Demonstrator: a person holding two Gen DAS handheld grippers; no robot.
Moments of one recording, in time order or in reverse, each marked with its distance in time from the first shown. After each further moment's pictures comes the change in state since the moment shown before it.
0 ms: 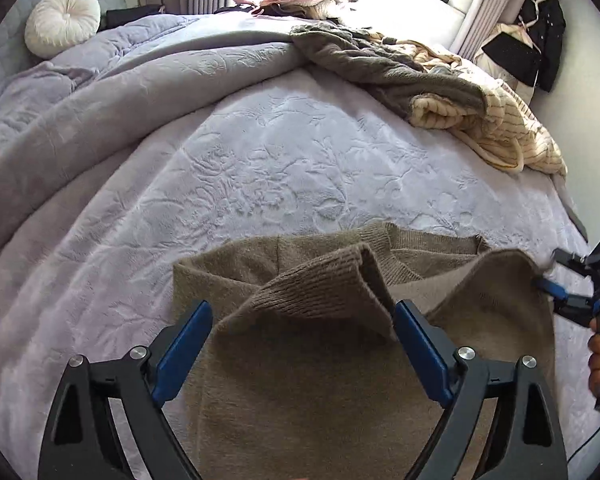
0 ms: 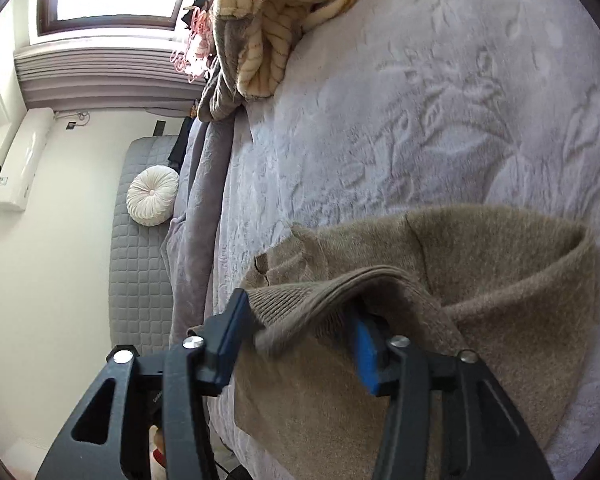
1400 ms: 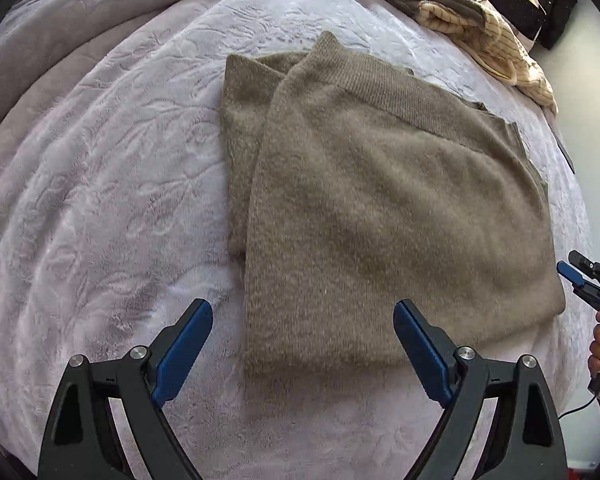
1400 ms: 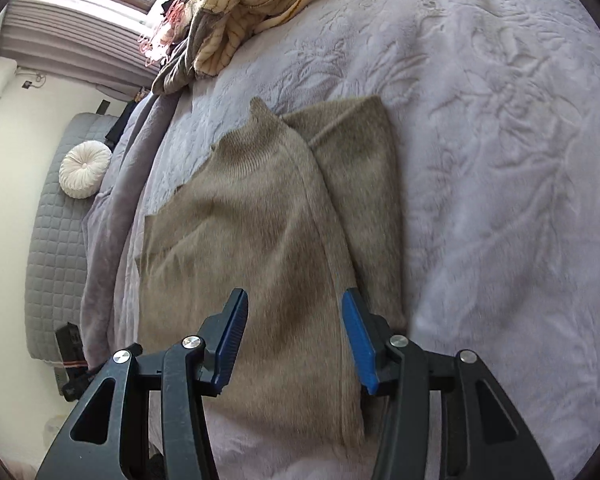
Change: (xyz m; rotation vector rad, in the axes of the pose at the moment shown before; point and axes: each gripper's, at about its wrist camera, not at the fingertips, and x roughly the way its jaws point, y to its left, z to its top) left arm -0.018 0.044 -0.117 -0.026 0.294 -0.119; right arm -0.087 -0.014 -0.133 -0.117 -0.042 -0.354
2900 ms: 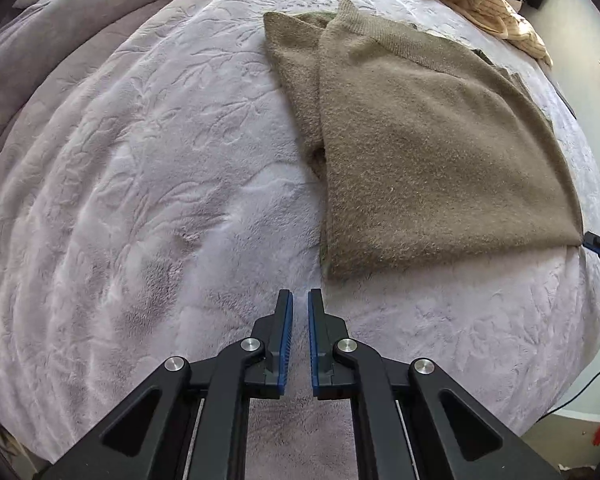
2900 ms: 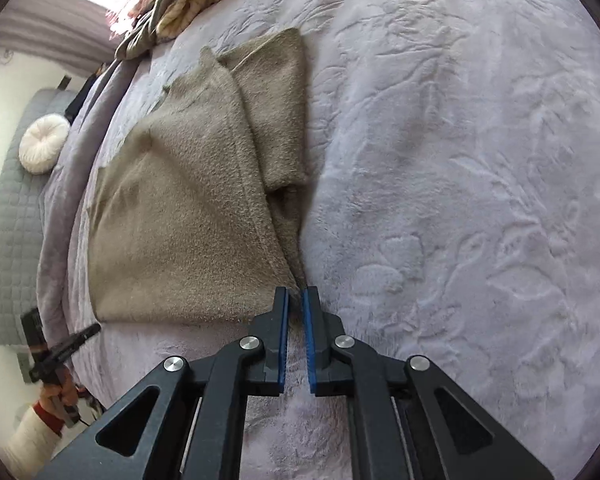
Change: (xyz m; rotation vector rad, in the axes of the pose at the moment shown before) left arm -0.025 0.041 -0.055 0.090 0.042 0.076; right arm -0.040 -0.035 -0.066 0.062 0.047 -0.165
